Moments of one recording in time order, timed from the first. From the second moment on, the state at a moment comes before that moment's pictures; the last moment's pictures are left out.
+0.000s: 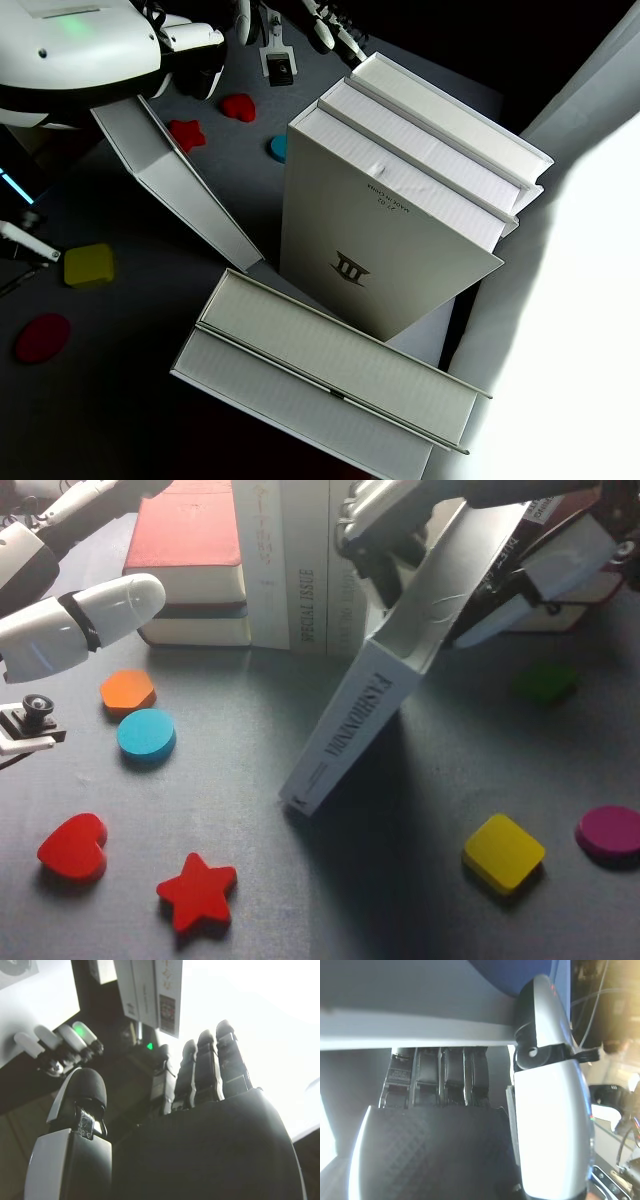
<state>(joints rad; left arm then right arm) 1.00 -1.11 1.40 -0.05 -1.32 0.12 -0.08 -1.08 1.37 -1.74 0.86 0.72</state>
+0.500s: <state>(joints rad) 1.00 -1.11 1.40 -0.06 -1.32 0.12 -0.03 -1.12 1.39 -1.81 0.86 0.73</state>
